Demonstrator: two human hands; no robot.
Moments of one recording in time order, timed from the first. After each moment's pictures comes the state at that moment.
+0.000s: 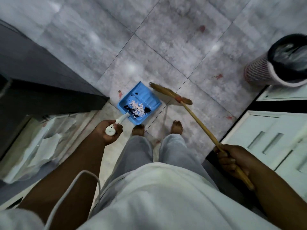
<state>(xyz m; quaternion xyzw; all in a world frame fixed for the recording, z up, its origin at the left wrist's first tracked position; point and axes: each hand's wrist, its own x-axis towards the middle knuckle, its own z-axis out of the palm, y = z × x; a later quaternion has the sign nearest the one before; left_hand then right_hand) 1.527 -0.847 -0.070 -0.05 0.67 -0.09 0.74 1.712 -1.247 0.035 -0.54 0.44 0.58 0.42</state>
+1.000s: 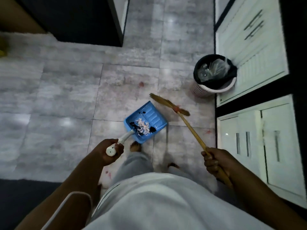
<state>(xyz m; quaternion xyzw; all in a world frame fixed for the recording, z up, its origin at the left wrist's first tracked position) 1.890 -0.861 -0.001 0.19 0.57 -0.35 0.72 1.850 -1.266 0.060 -0.38 0.54 0.36 0.66</state>
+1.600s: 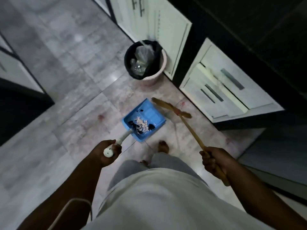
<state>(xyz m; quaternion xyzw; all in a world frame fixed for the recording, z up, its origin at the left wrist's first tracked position) 2.093 -0.981 0.003 0.37 0.48 -0.59 0.54 1.773 -1.249 0.053 -0.13 0.65 0.12 0.74</state>
